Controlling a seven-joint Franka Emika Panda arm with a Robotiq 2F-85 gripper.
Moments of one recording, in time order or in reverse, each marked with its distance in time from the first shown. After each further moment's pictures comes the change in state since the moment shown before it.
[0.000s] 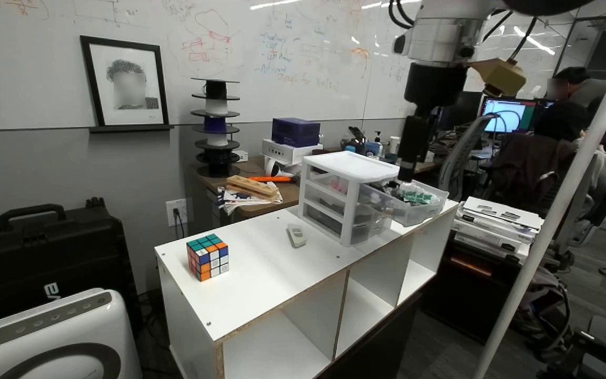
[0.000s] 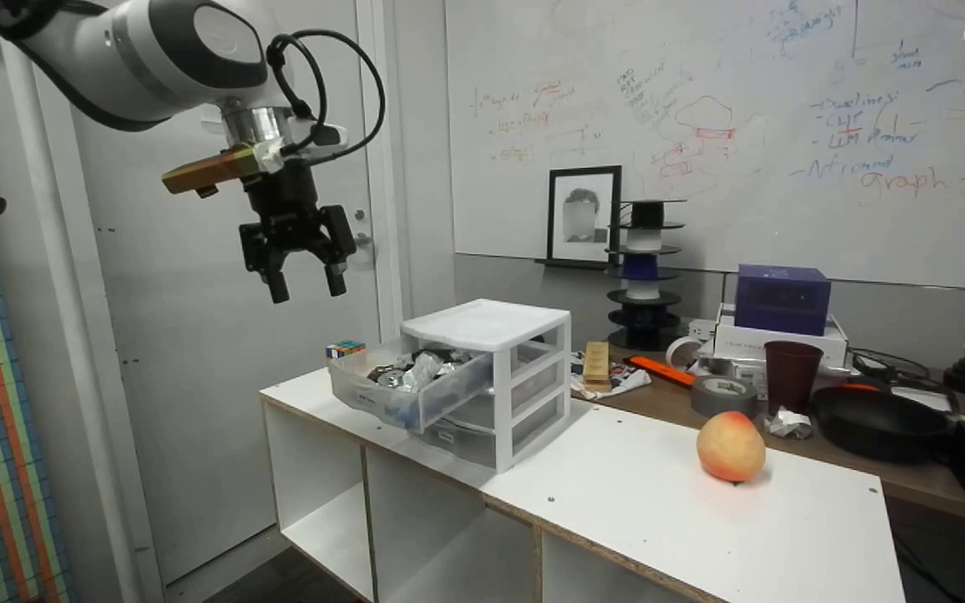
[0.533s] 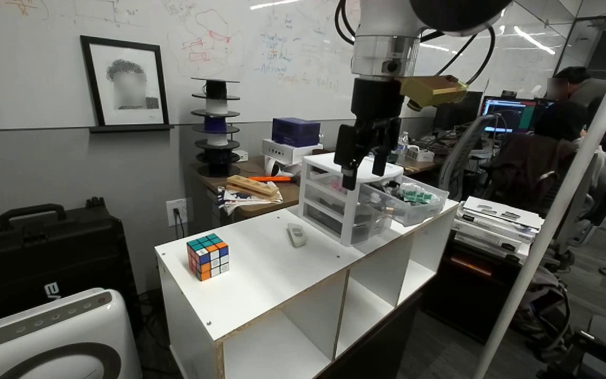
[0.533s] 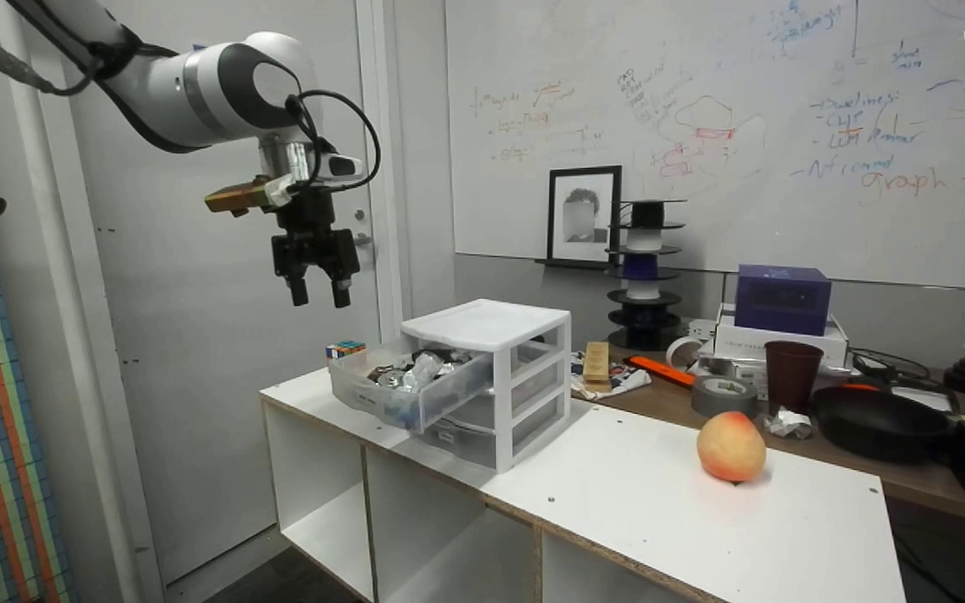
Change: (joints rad) arm 0.055 0.229 0.003 0.217 0.038 -0.019 0.242
